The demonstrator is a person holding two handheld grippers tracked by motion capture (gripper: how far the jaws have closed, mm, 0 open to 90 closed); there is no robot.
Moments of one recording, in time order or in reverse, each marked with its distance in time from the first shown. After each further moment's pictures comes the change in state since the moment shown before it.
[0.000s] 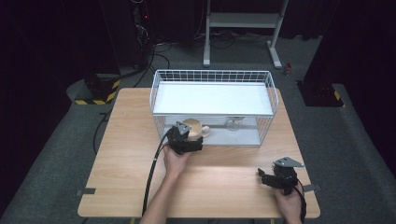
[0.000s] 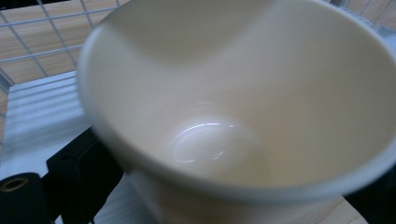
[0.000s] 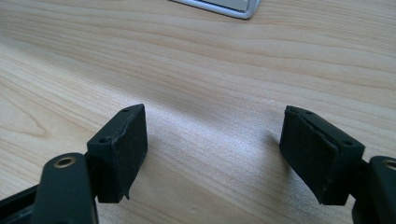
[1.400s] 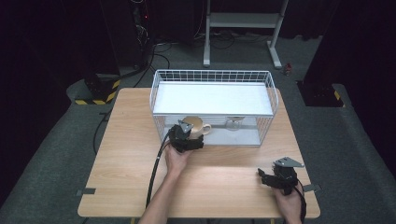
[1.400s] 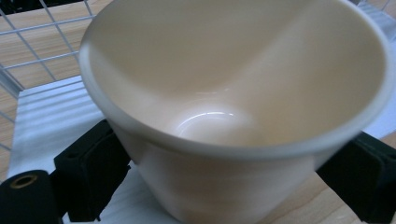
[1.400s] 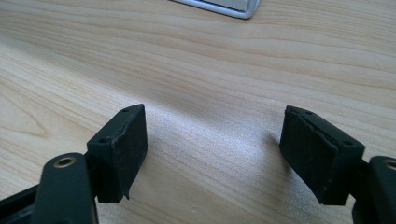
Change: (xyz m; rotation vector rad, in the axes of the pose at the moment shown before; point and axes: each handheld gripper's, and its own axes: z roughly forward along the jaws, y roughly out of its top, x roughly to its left) left arm -0.007 0.008 0.007 0.021 0.066 0.020; right arm 0.000 0.000 0.000 0.000 0.000 0.000
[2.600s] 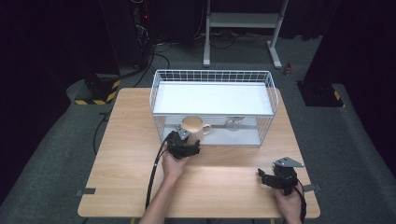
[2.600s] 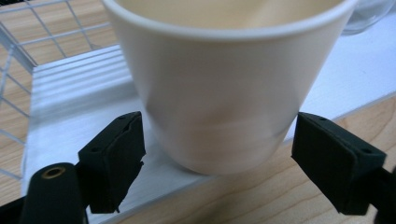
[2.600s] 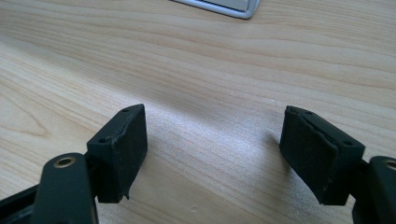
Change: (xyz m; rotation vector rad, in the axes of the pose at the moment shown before) left arm -0.001 -0.019 -0.012 0.023 0.000 0.016; right arm 0.000 0.000 0.000 0.000 0.000 0.000
